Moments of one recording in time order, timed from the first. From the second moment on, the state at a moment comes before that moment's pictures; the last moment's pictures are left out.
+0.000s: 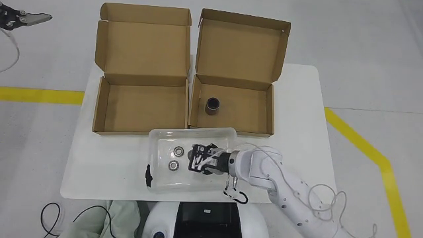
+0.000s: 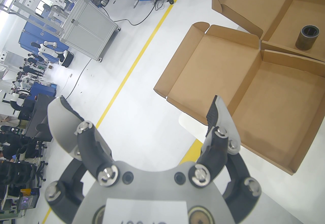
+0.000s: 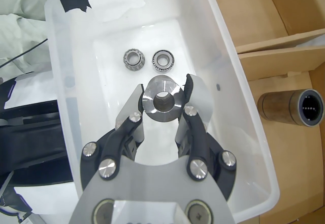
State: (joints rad) left arm 0.56 -0.16 -1.11 -1.50 0.89 -0.82 -0.11; right arm -1.26 -1.28 0.83 -1.75 -1.33 -0.68 0.57
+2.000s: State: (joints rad) left arm 0.56 -0.16 -1.11 -1.50 0.89 -0.82 -0.11; right arm -0.87 -1.37 0.92 -1.91 -0.80 -0.71 0.04
